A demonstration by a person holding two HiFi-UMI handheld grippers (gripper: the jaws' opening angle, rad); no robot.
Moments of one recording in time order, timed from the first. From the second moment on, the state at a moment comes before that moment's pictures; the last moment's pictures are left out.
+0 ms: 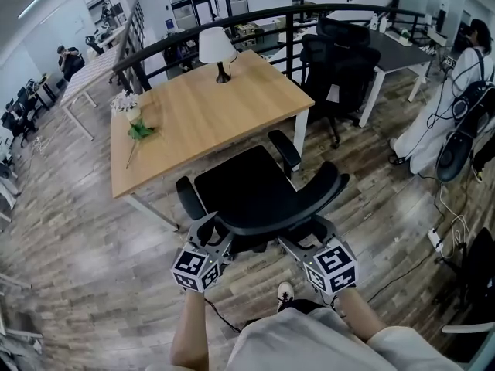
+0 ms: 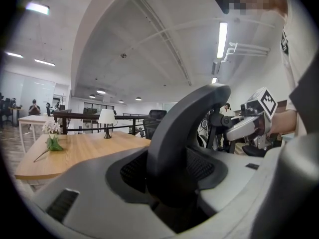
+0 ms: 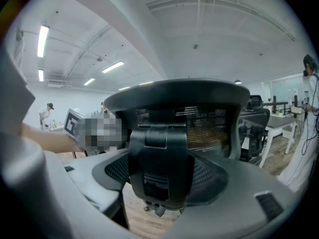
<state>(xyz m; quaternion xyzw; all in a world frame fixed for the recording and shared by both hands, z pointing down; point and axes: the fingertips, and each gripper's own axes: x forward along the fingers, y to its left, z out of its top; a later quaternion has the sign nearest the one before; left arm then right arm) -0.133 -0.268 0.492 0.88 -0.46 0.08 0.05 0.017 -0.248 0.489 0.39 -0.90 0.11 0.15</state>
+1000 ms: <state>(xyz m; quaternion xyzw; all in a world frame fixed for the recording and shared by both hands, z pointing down) -0.142 -0.365 0.496 0.89 -0.44 0.08 0.06 0.001 -0.357 0.489 0.40 -0.90 0.08 0.14</state>
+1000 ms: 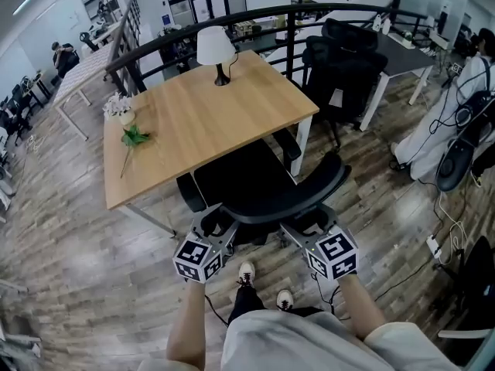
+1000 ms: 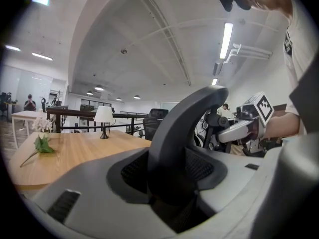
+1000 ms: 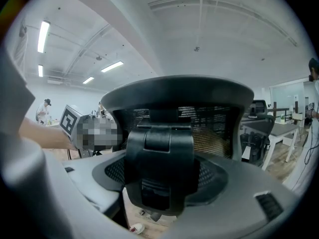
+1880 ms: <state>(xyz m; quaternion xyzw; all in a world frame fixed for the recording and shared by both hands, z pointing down) -0.168 -0.476 0.491 0.89 -0.45 0.07 0.08 -0.023 -0.479 0.485 0.41 -0.90 0.06 0.14</state>
